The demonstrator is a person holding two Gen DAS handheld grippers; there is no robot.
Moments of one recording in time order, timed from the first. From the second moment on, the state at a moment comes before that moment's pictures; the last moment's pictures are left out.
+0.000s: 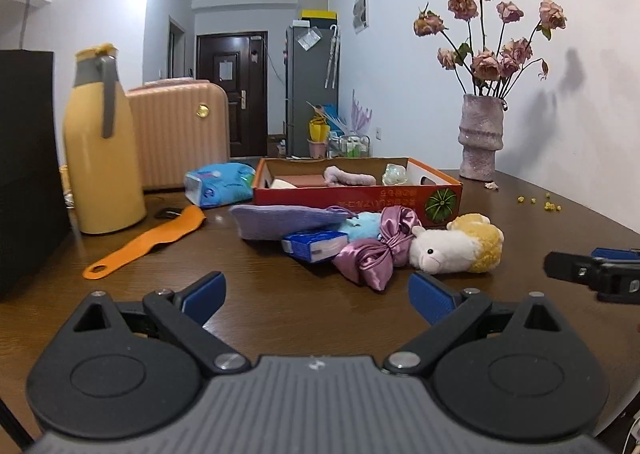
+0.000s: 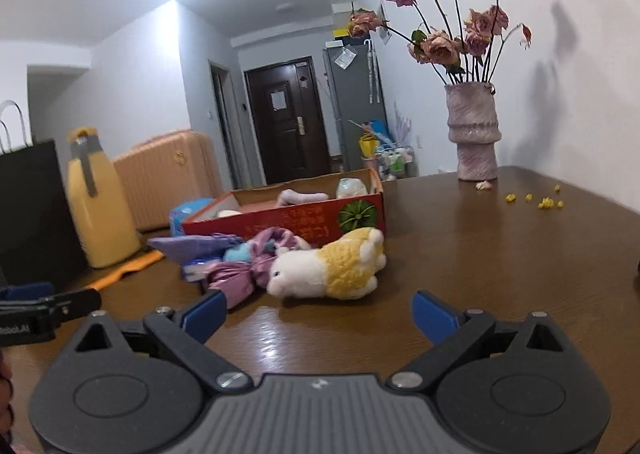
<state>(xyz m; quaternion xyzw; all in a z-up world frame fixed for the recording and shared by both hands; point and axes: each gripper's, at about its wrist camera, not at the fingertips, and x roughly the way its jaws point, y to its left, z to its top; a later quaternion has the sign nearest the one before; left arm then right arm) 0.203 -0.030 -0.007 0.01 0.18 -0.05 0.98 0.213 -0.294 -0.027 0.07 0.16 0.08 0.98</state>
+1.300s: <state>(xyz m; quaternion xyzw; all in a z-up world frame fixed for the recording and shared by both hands) 0.215 -0.014 -0.032 -0.10 0.29 -0.12 0.94 0.235 -0.256 -0.041 0.12 0.27 0.21 0.93</state>
